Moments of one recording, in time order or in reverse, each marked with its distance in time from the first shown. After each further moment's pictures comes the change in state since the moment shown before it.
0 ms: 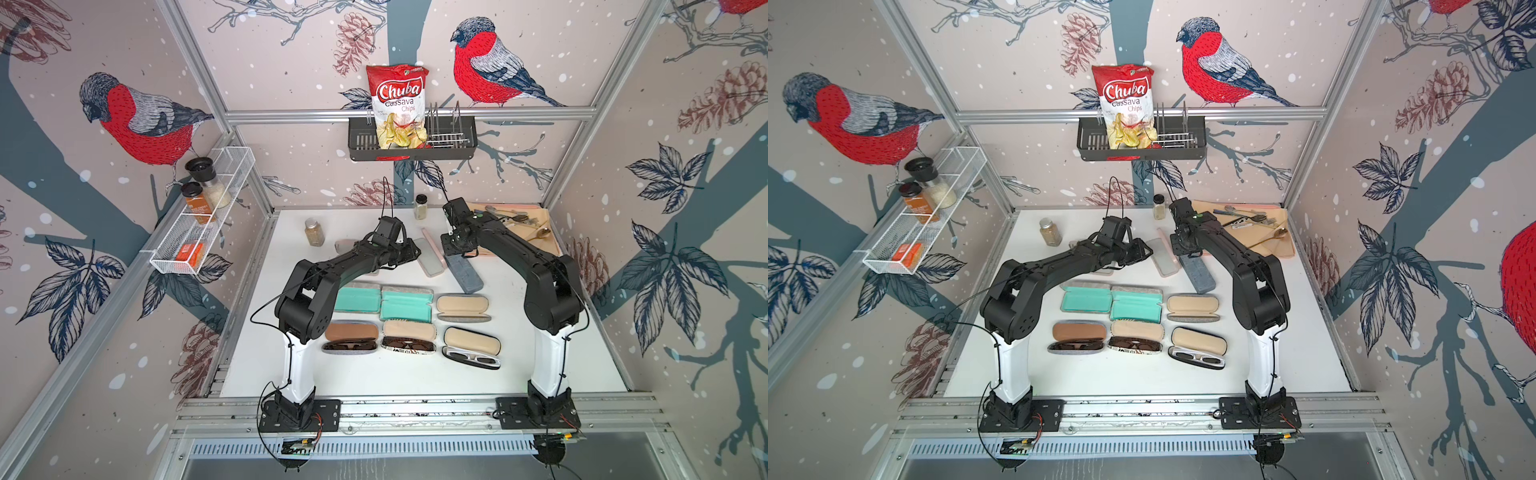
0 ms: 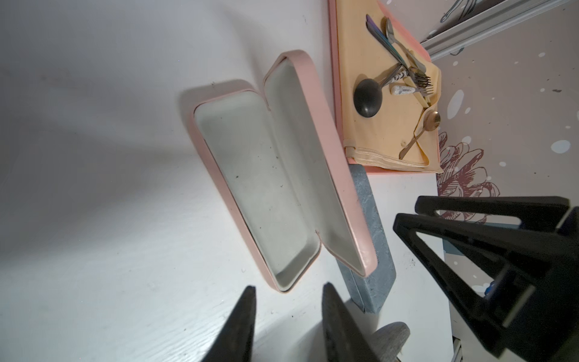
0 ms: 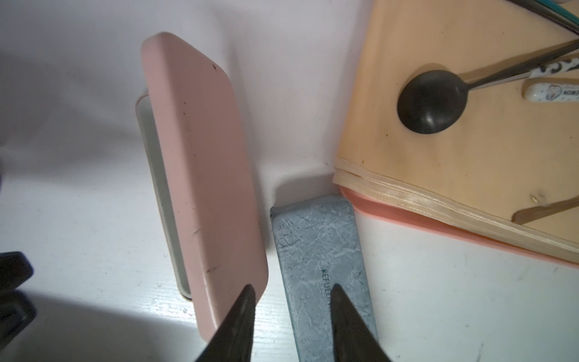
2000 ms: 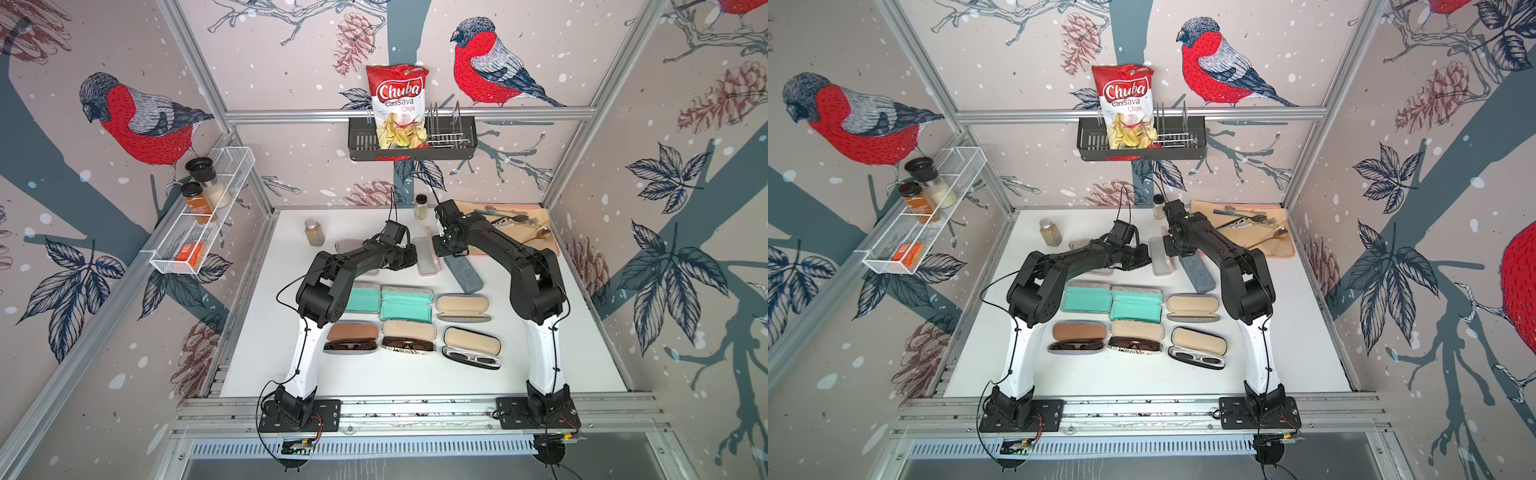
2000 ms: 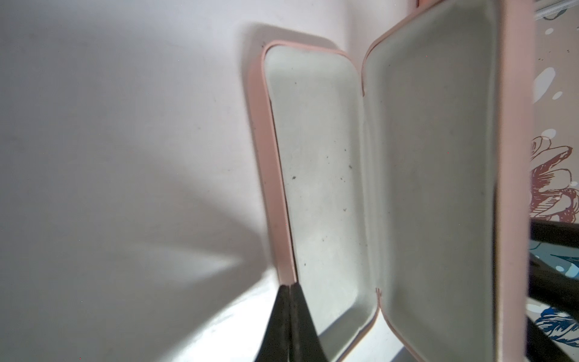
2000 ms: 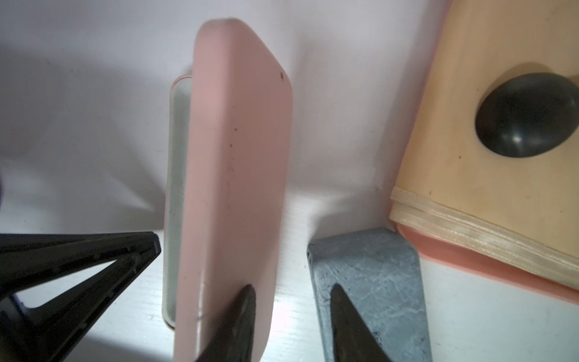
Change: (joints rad) left arm 0.010 0.217 0.158 -0.081 0.010 0.035; right arm 0.011 0.141 0.105 0.006 -0.063 0.001
